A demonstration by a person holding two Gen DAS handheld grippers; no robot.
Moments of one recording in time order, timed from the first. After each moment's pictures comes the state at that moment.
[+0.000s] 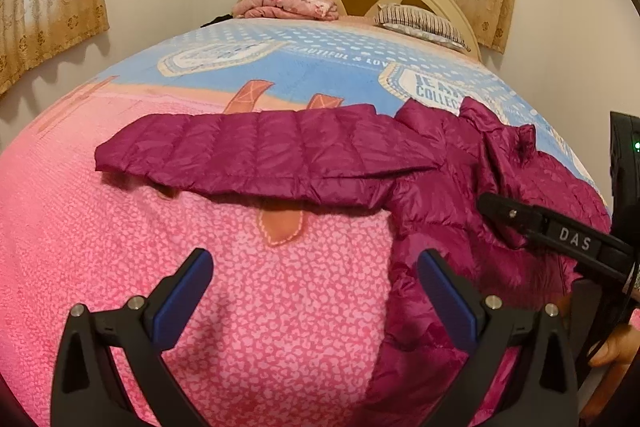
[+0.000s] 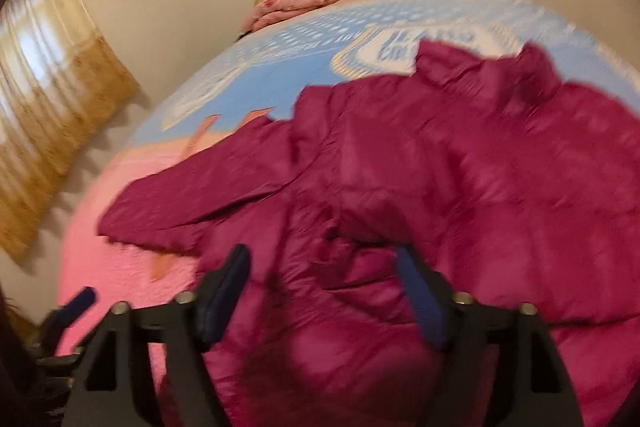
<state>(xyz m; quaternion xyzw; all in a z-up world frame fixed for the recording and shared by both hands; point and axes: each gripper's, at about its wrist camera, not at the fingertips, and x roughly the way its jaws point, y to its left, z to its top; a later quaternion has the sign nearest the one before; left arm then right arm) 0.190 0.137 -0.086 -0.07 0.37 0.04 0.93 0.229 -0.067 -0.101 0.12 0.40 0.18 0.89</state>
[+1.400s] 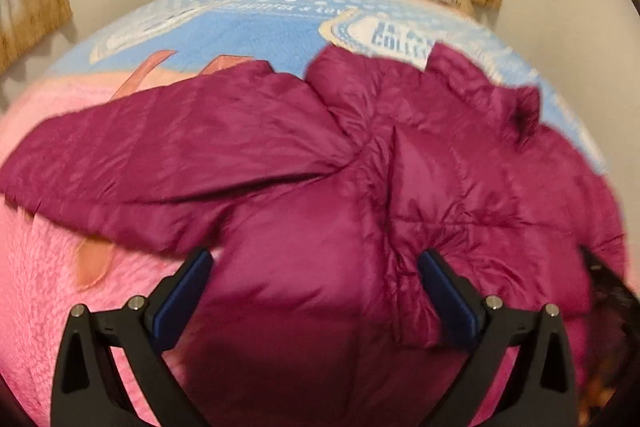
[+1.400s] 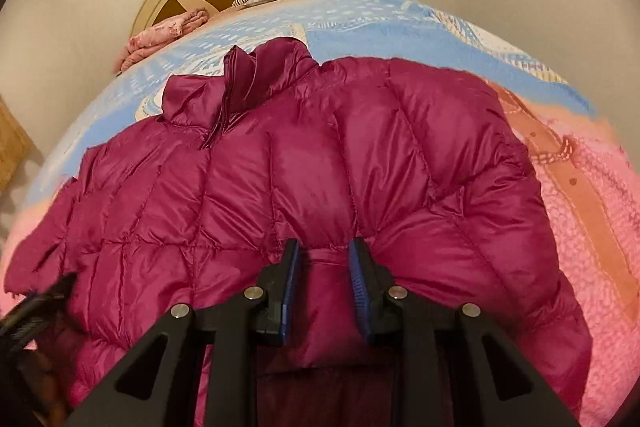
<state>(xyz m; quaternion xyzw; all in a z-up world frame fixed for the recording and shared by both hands) 0.271 0.051 -0.114 -0.08 0.43 0.02 0.90 0.224 -0.243 -0.122 0.11 0.40 -0.06 0.91</state>
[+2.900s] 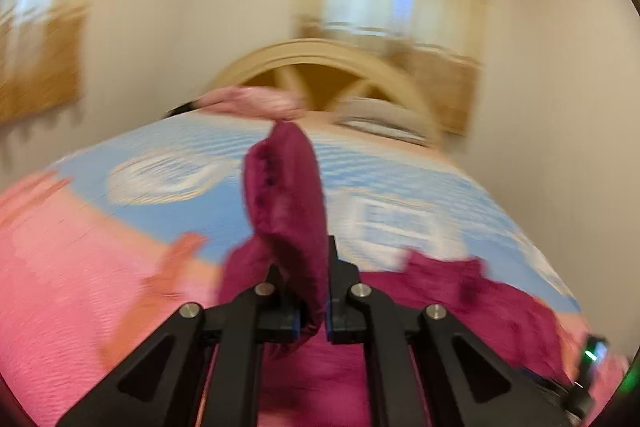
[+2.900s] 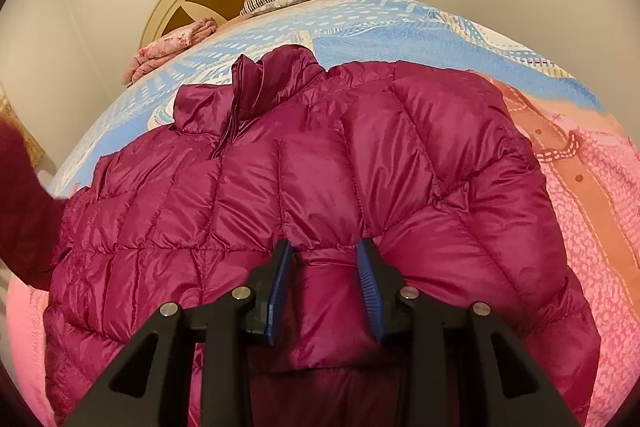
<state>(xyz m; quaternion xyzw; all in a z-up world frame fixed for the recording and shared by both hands) 0.248 0.076 0.031 -0.07 0.20 -0.04 0.98 0.216 -0.247 -0.125 0.14 0.38 -0.04 0.91</state>
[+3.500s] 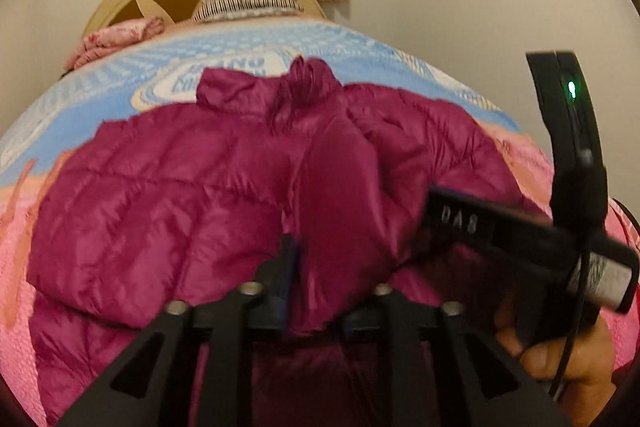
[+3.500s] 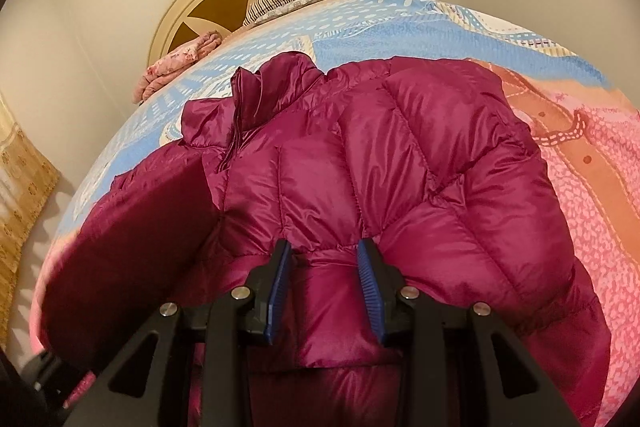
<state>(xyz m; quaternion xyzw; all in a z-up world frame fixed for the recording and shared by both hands) 0.205 -0.087 -0.080 0.04 0.37 -0.20 0.91 0.211 -0.260 -0.127 0.19 0.37 -0.02 0.91</state>
